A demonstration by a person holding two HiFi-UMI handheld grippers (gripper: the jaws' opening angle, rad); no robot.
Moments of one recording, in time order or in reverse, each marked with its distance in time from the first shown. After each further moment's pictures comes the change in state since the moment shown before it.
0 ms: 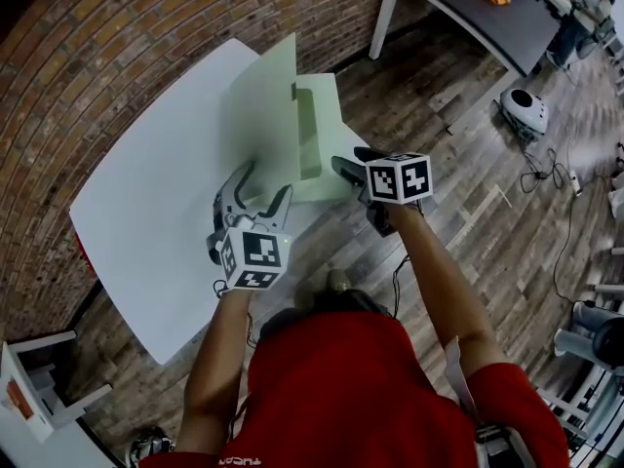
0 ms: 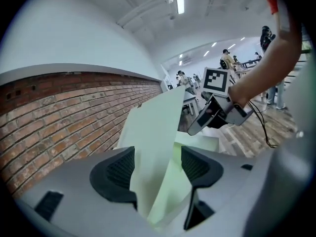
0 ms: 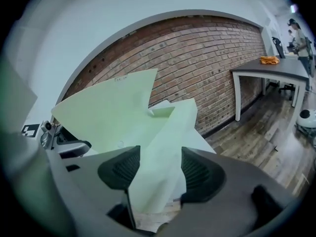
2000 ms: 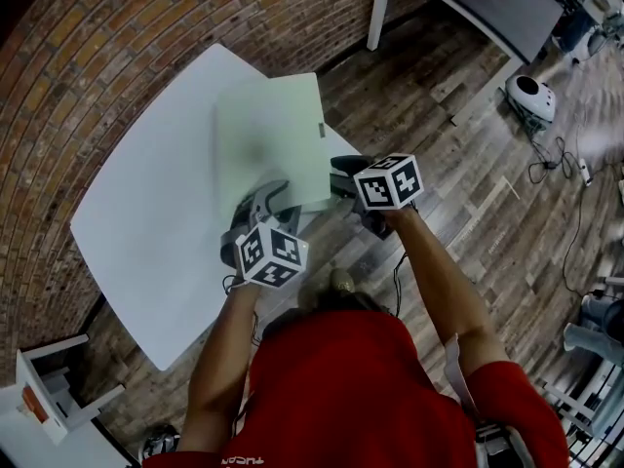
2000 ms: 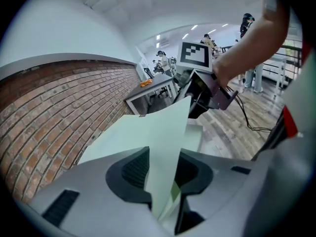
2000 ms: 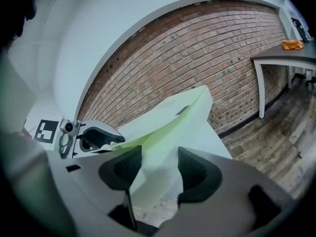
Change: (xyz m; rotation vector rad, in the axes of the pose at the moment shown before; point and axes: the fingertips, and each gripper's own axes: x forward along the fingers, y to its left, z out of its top) left arm 0.065 -0.079 -0.016 0.178 0.201 -0.224; right arm 0.014 -0.006 -0.016 -0.067 0.058 0.246
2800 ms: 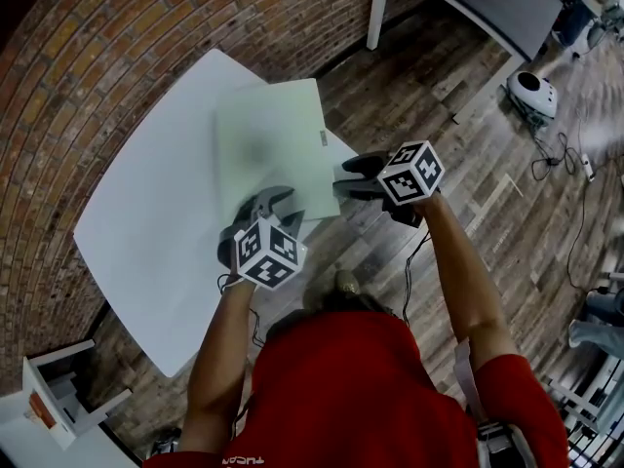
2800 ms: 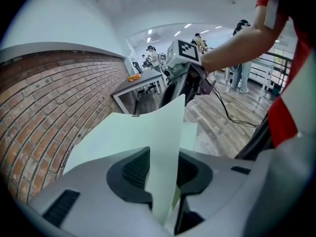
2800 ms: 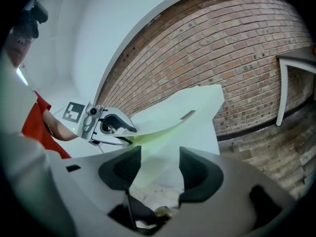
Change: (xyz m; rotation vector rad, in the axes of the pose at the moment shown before) left arm 0.008 -0.005 -0.001 0.033 0.058 -0.168; right arm -0.022 -0.008 -0.006 -0.148 0.151 0.189
